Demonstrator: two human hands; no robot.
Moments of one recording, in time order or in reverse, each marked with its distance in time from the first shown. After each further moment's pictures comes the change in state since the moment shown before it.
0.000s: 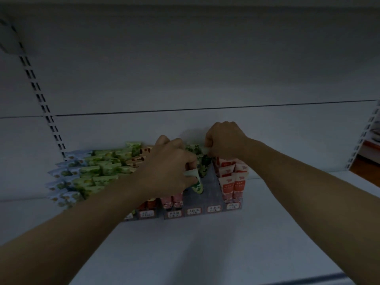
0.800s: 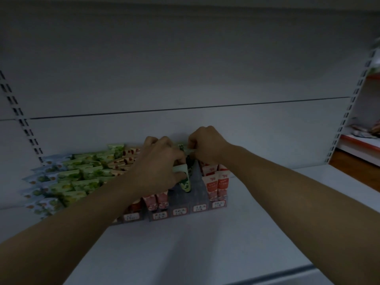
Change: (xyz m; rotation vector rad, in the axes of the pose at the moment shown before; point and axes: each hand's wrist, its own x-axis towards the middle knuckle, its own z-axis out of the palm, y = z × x) left_hand 0.019 0.001 0.020 0.040 0.070 0.016; right_hand -0.001 0.009 0.020 0.171 0.012 -0.008
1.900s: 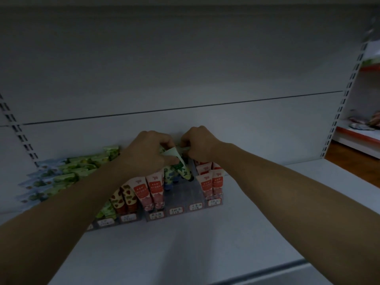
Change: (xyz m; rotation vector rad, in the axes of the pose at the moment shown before) left_hand 0.021 -0.014 -0.014 -0.489 -0.037 -0.176; right_hand 0.008 0.006 0.002 0.027 -0.049 -0.026
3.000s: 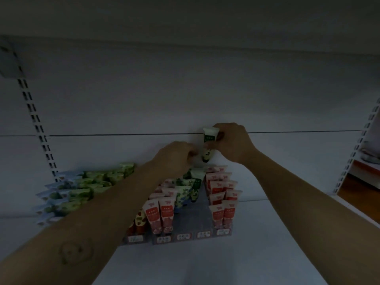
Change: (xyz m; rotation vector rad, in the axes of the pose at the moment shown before) left_hand 0.061 -0.014 0.005 0.164 -0.105 -0.035; right_hand 0.011 0.009 -0.065 0.163 0.290 0.086
